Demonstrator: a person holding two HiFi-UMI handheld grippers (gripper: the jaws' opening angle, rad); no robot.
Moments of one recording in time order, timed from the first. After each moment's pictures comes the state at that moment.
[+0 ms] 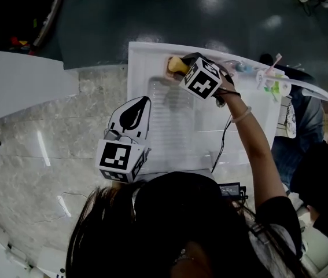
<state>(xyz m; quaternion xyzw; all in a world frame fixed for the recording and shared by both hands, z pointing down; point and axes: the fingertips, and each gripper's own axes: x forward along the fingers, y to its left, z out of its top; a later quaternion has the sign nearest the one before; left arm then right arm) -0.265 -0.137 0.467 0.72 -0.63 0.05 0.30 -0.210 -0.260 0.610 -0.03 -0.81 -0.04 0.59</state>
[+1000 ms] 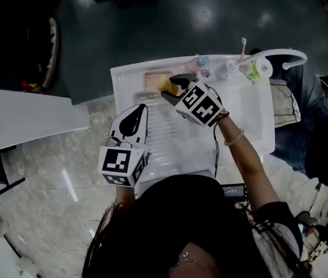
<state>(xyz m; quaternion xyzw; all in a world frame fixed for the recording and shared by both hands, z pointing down) -0.193 -0.152 0.404 0.76 -0.61 0.09 0.21 -0.159 -0.223 0.503 0.07 -0.91 0.06 0.39</state>
